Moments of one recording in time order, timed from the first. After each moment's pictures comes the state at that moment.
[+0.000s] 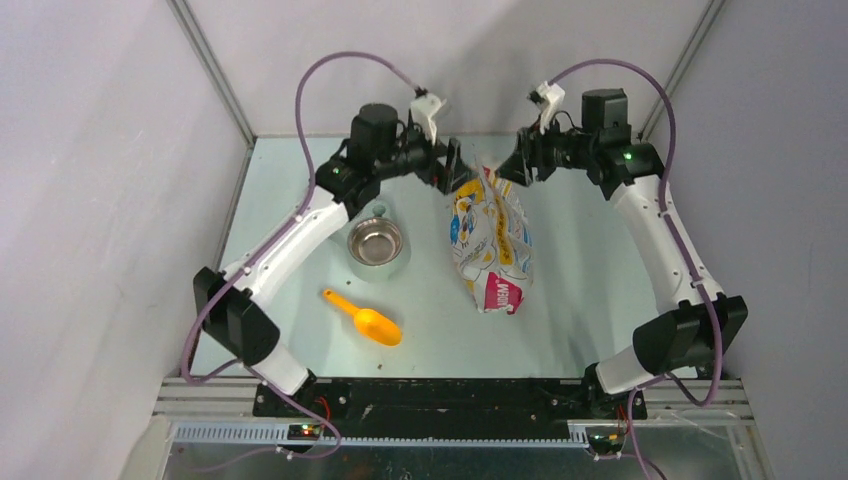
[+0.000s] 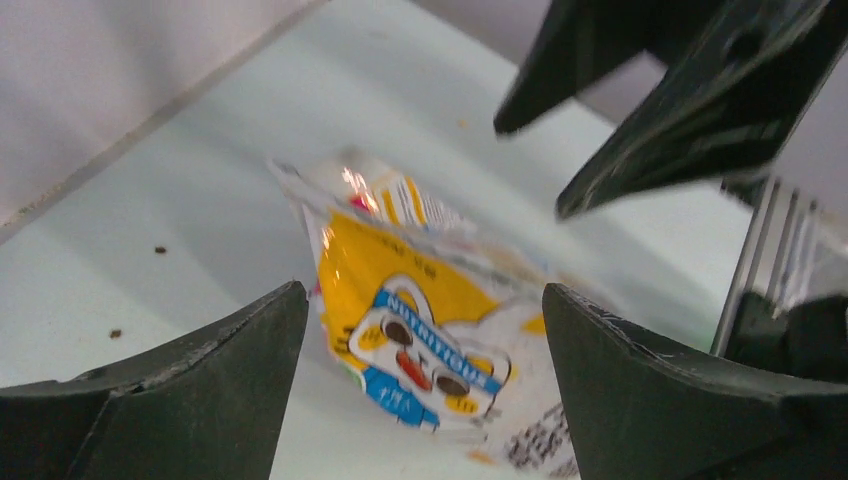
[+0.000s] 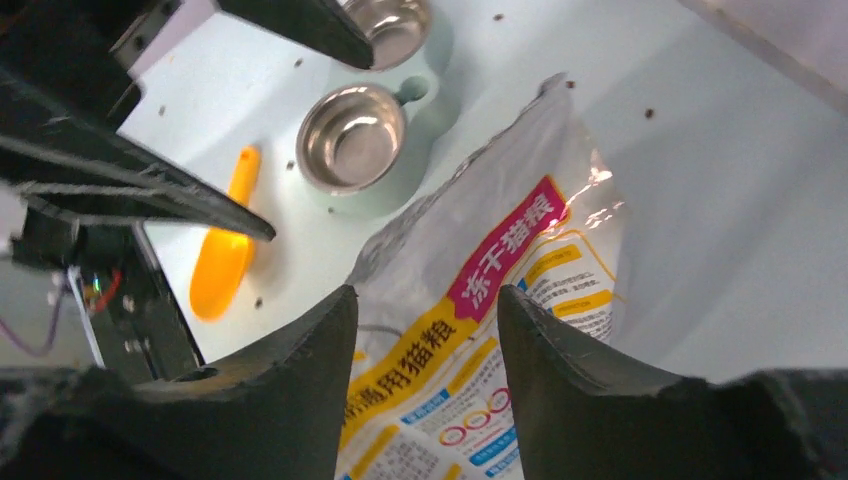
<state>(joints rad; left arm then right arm) -0.60 1.56 1.52 -0.26 0.44 -0.01 0.20 1.50 1.62 -0.69 -0.80 -0.20</state>
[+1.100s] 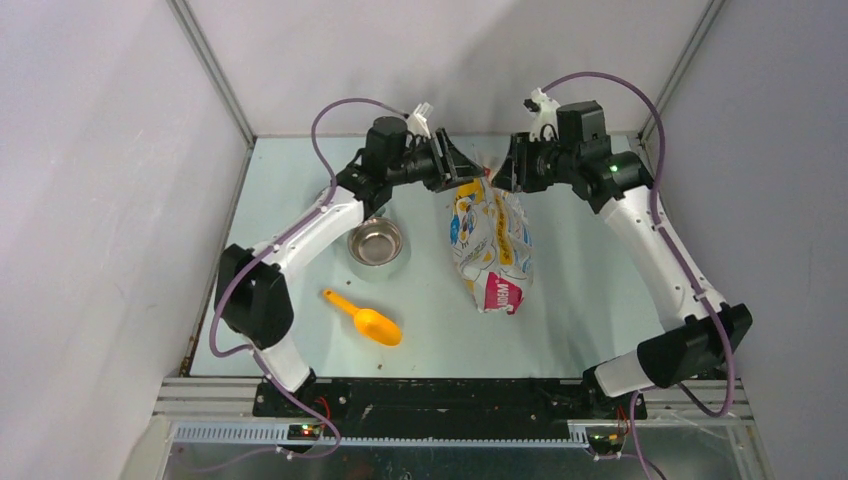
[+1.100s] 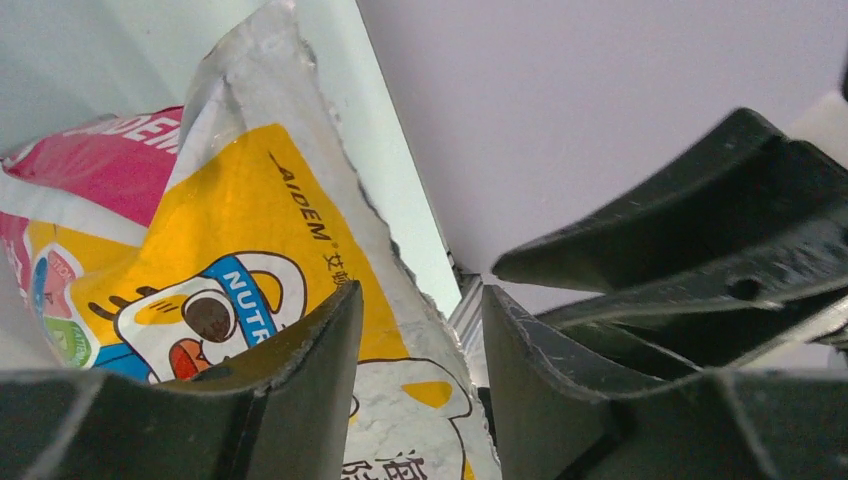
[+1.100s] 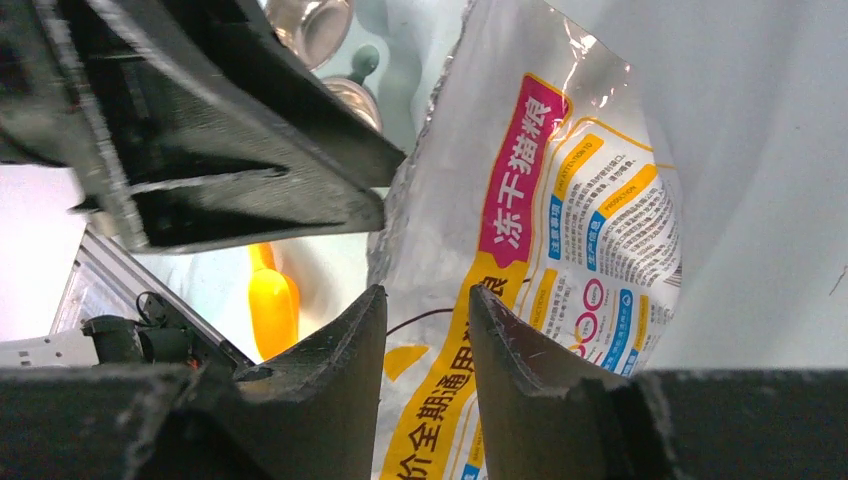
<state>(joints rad) -0.56 1.70 1.50 -0.08 0.53 -0.90 0.36 1.48 1.63 -0.77 -0.36 0.27</state>
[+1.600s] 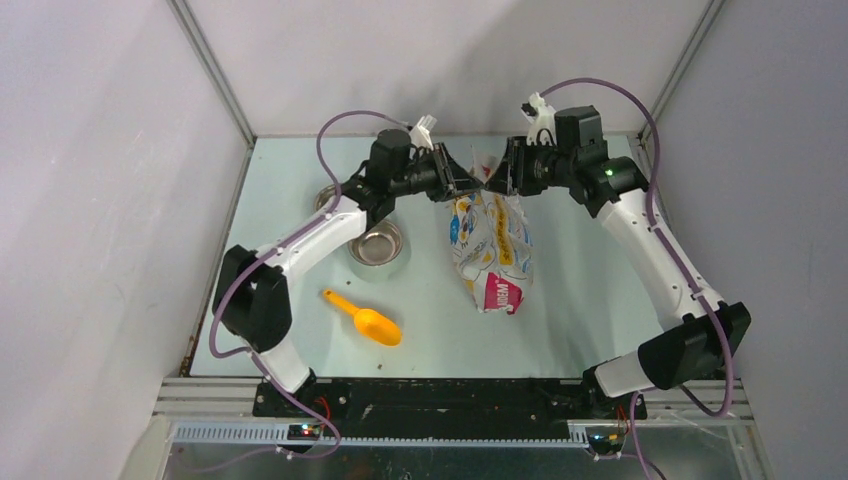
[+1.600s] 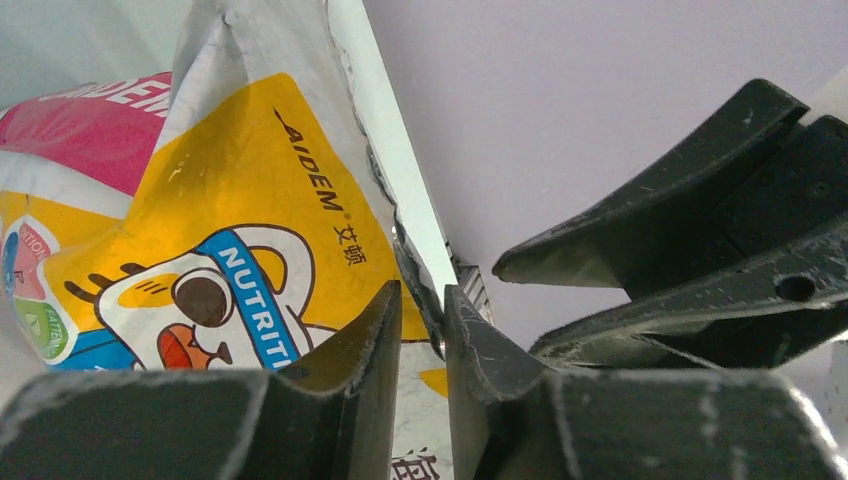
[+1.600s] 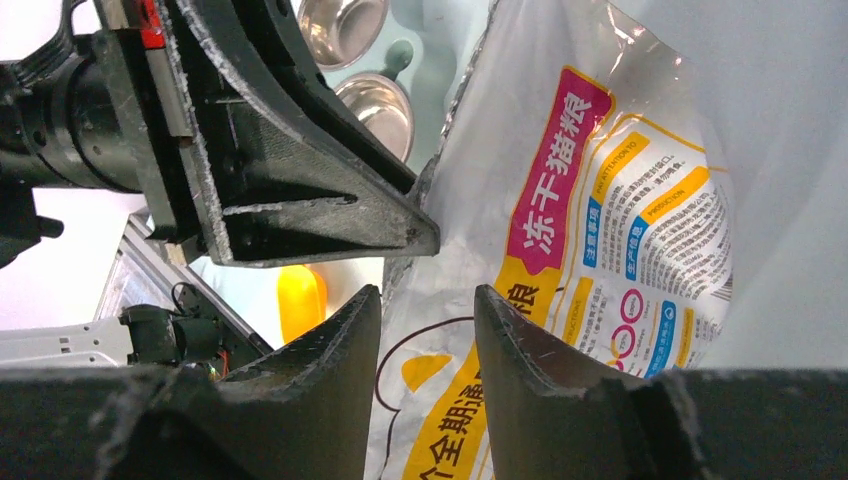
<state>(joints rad) -0.59 1.69 1.40 0.01 0.52 -0.94 0.35 1.45 1.56 -0.71 -0.43 0.31</state>
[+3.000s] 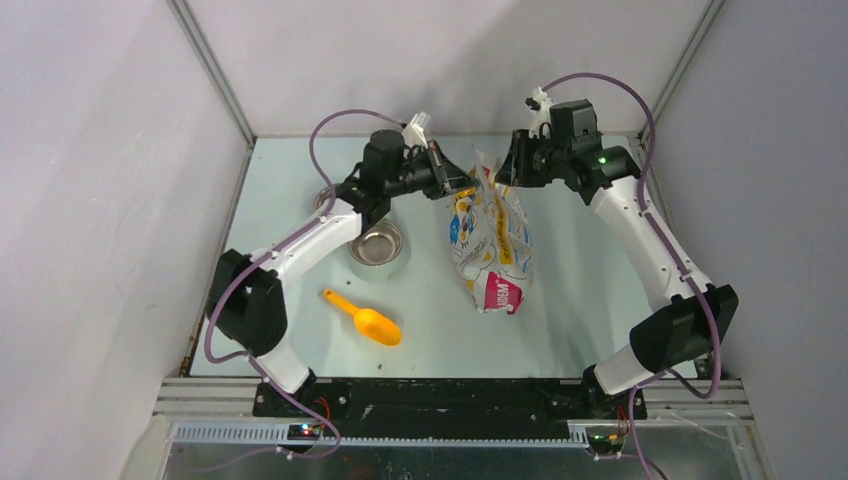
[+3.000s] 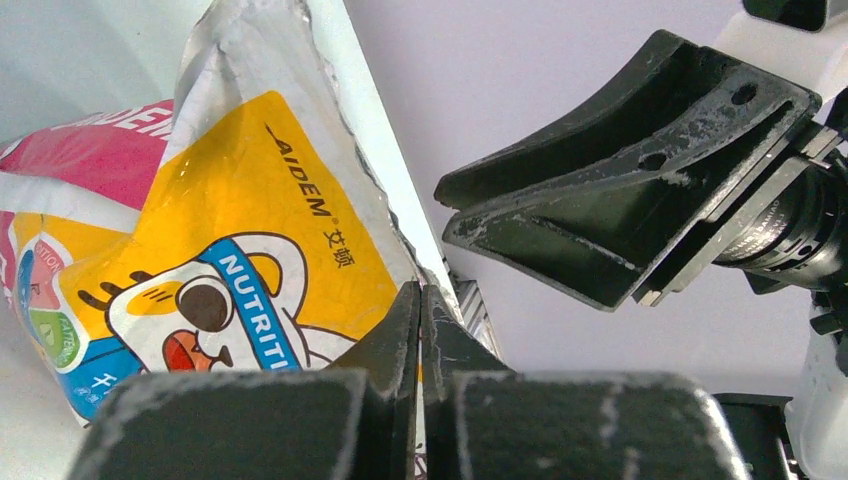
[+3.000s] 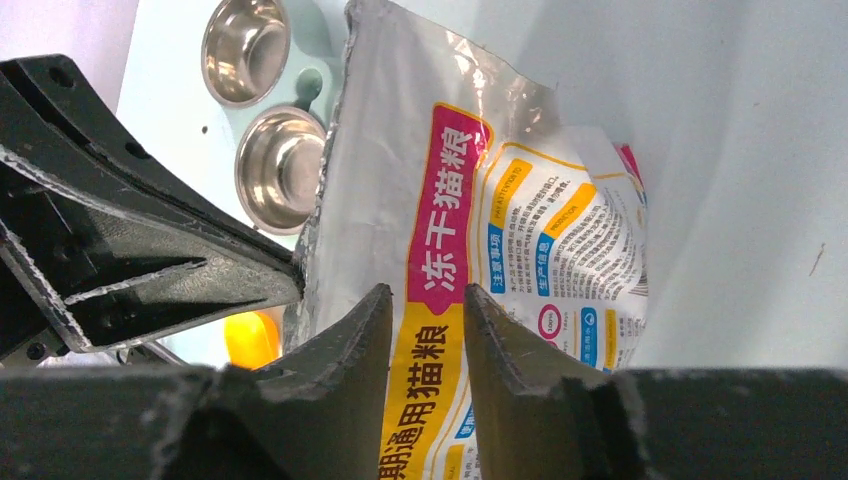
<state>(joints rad) -0.57 1.65 1.35 0.07 0.50 -0.94 0.34 1.54 1.62 -0.73 -0.29 0.32</state>
